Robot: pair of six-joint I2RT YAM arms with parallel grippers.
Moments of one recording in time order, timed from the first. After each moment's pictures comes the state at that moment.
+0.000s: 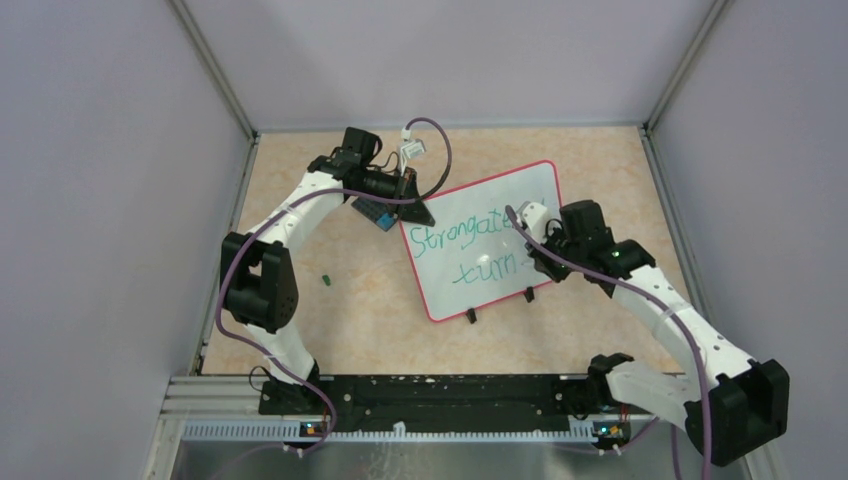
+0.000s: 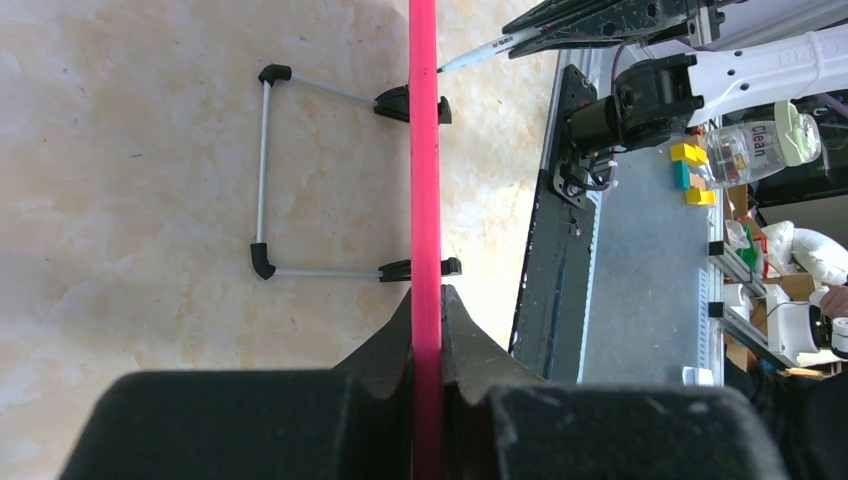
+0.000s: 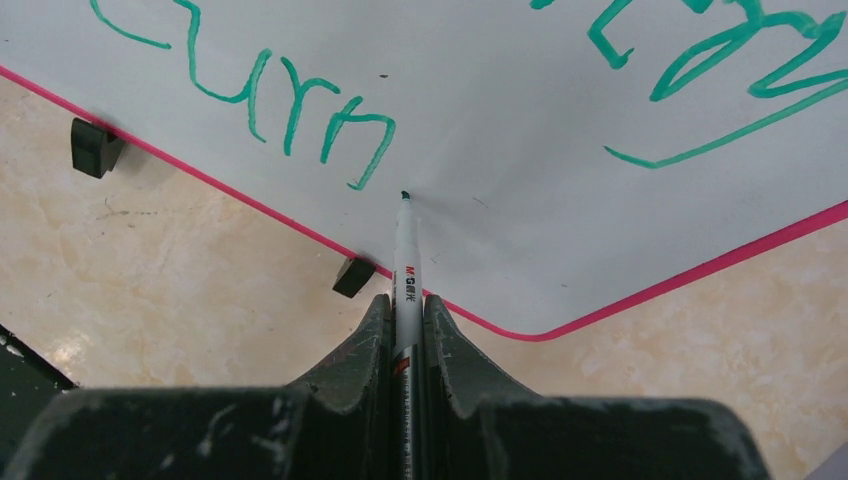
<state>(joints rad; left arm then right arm) -0.33 1.77 1.49 -0.67 1.10 0.16 0.40 1.03 0.84 -0.67 -0.18 -0.45</state>
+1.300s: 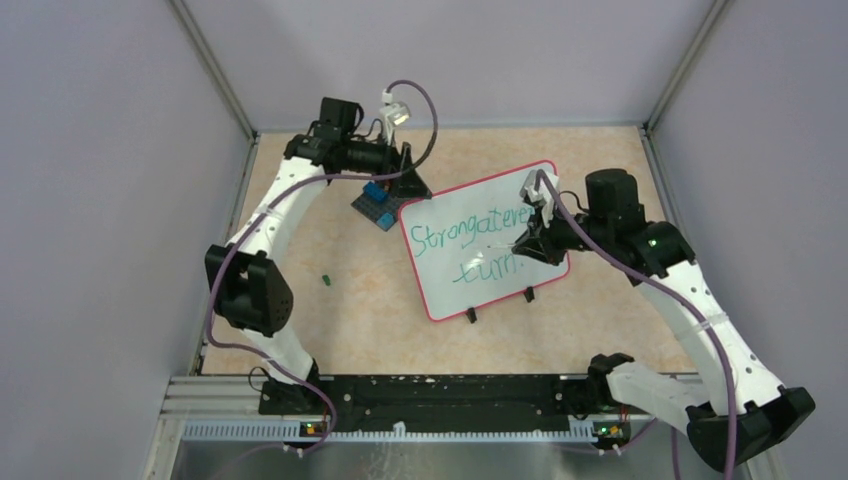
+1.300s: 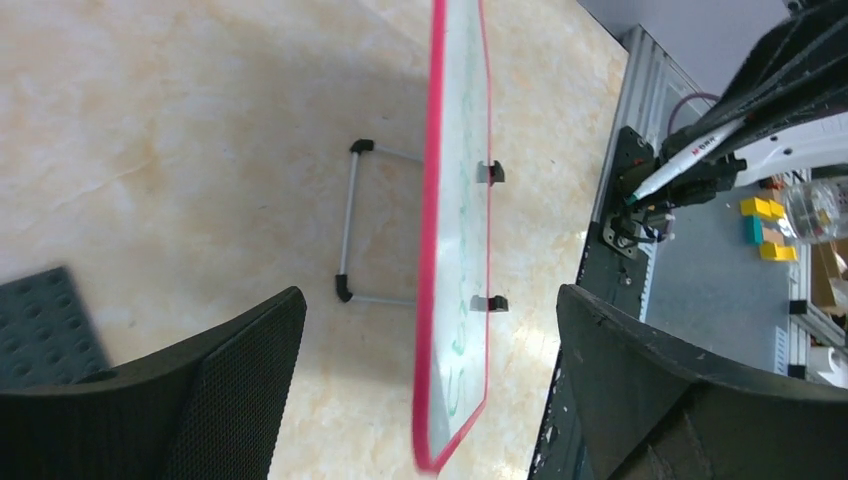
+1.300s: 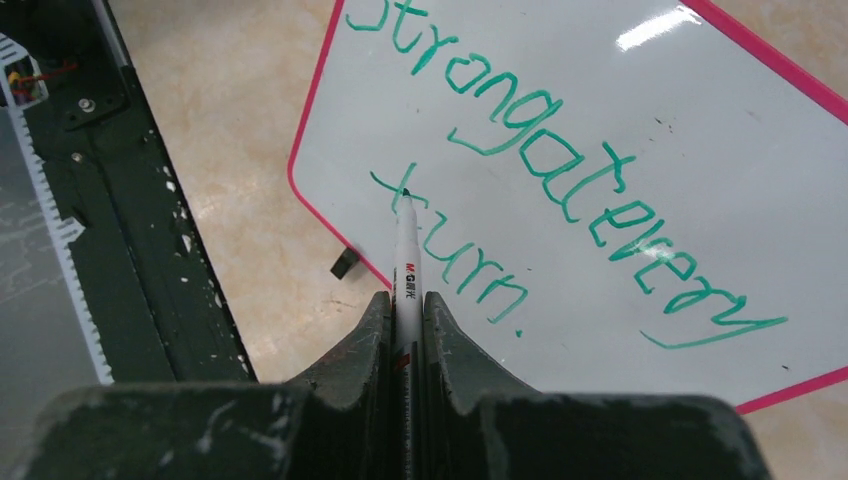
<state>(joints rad) -0.30 1.74 1.69 -0.71 0.99 0.13 0.40 1.01 1.16 -0.81 -0.59 -0.41</state>
